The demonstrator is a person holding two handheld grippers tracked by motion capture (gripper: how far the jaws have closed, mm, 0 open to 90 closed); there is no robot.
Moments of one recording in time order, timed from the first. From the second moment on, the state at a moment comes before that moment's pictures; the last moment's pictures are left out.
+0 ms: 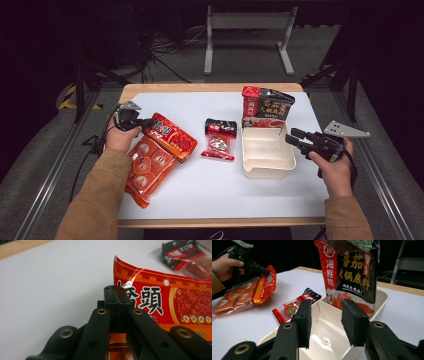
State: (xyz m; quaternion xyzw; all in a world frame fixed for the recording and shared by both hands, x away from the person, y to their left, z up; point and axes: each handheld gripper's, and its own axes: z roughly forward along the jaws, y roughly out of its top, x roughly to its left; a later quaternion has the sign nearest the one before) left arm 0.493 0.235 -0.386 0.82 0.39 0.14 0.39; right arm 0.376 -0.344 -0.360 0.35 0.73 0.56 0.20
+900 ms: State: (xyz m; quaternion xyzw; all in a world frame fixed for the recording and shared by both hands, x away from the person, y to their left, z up) left arm 0.403 0.254 -0.302 0.77 0.35 0.18 0.51; right arm 0.368 -0.325 -0.346 0.34 0.73 0.57 0.17
